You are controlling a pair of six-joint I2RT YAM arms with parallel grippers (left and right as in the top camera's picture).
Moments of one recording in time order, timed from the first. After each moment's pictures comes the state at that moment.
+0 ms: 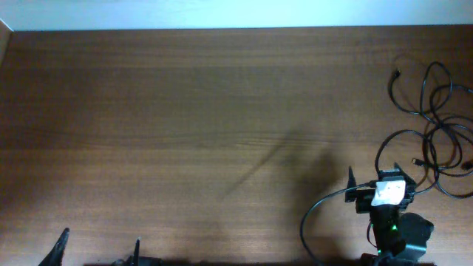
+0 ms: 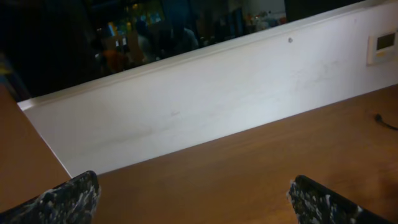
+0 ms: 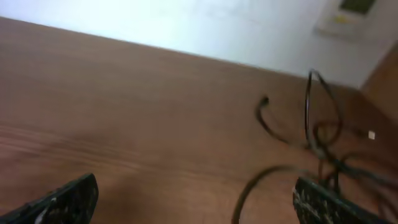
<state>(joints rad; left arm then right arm) -0.11 0.13 1.22 -1.06 0.04 0.25 -0.21 0.04 0.09 -0.28 -0.17 -0.21</state>
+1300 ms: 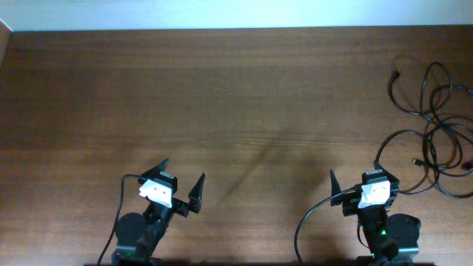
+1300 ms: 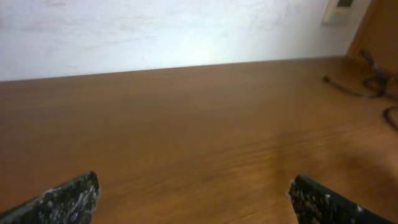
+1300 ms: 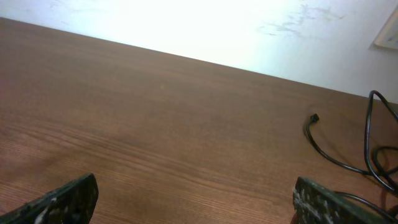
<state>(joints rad) -0.11 0.14 0.01 0.00 0.29 -0.02 0.03 0.01 0.09 -0.28 -0.12 -0.16</state>
